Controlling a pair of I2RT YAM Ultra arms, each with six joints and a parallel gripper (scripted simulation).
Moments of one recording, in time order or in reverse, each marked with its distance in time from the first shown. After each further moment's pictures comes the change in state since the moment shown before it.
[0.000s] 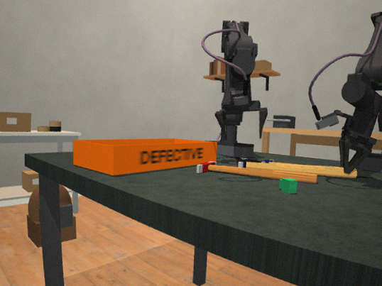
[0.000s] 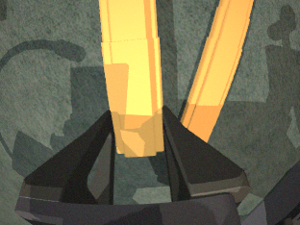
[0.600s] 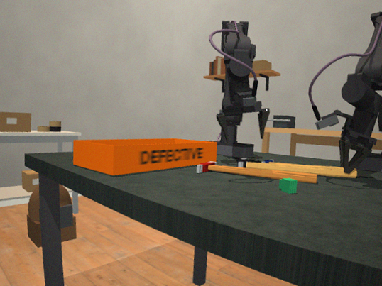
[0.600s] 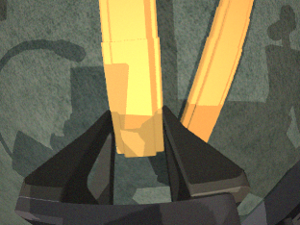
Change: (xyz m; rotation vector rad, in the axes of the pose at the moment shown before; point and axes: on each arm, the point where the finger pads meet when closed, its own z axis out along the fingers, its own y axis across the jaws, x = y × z) left arm 0.000 0.000 0.000 0.000 0.000 0.000; right arm -0.001 0.005 0.004 -0.060 0.006 -0.238
